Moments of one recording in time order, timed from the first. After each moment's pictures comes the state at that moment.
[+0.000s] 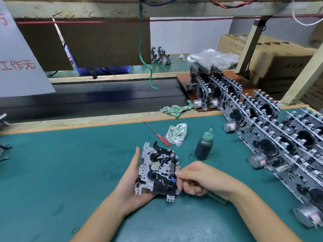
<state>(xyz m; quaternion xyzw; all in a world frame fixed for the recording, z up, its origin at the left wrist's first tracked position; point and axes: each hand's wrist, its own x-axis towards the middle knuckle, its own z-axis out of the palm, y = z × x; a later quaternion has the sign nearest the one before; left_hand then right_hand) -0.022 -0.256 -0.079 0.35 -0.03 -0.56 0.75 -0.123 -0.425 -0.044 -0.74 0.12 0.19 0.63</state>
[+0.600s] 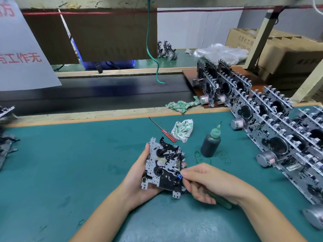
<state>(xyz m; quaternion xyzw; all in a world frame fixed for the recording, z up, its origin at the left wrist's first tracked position) -0.021 -0.257 -0.080 0.40 -0.02 -0.55 0.74 -0.129 -0.420 -0.049 -0.74 0.11 0.21 0.63</state>
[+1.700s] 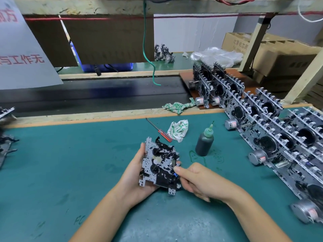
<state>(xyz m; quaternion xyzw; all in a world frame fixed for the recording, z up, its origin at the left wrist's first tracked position) -0.031 -0.257 -0.067 0.41 0.01 -0.52 0.75 -0.133 -0.409 -0.049 -0.81 0.13 0.14 0.55</state>
